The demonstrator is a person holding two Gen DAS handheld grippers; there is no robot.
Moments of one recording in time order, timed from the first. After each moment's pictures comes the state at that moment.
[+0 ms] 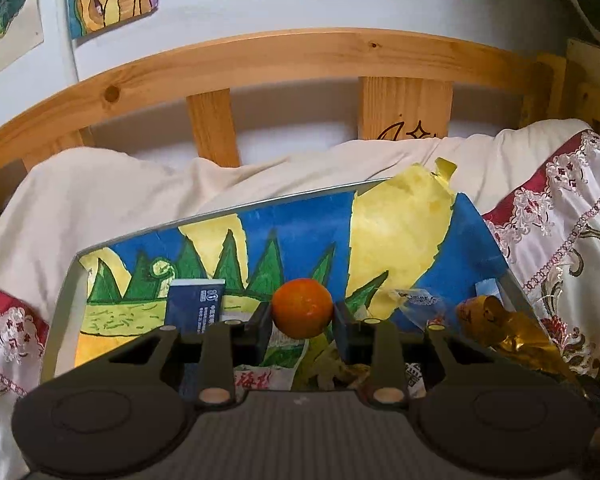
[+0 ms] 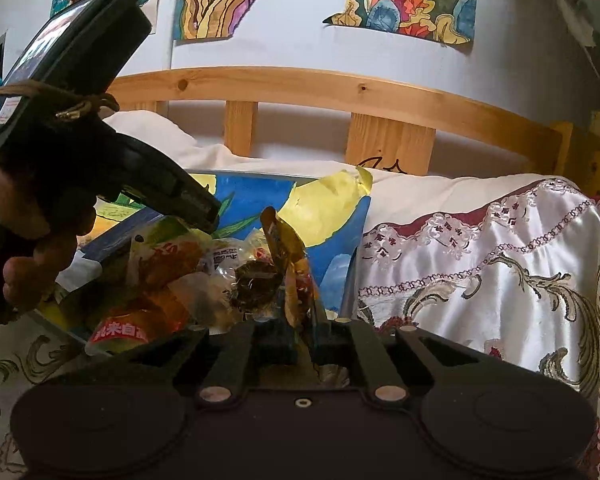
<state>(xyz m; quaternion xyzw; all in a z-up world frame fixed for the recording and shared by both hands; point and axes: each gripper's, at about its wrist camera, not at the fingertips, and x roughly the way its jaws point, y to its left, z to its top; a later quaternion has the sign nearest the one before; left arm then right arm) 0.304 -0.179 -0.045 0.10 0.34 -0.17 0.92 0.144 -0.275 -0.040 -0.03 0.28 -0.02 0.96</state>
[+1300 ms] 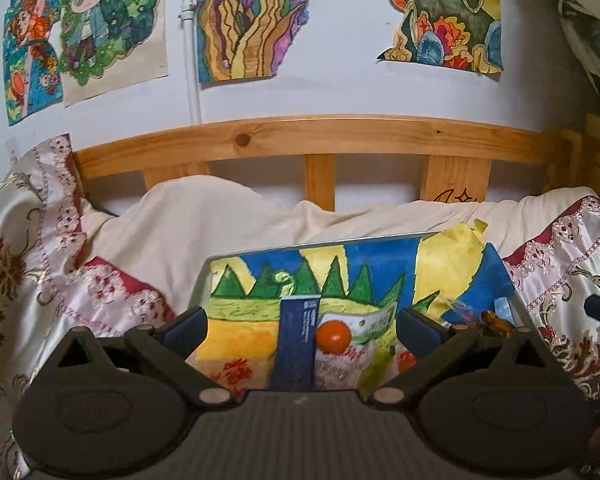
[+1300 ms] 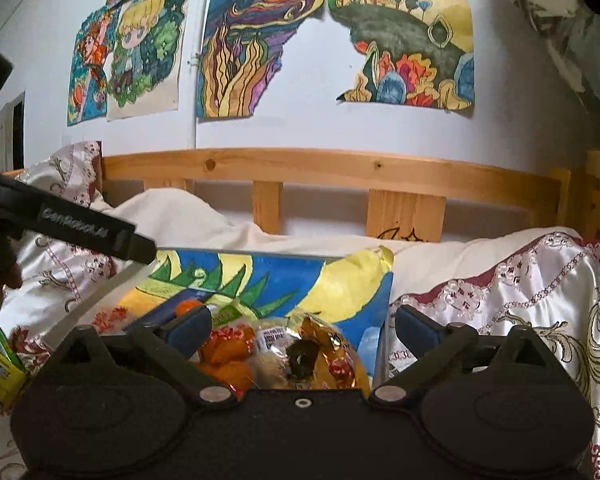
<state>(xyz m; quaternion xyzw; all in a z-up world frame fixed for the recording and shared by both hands) 0.226 -0.088 0.020 0.07 0.28 -0.11 0.95 0.120 -0.254 -0.002 0.00 0.19 0.00 0.98</state>
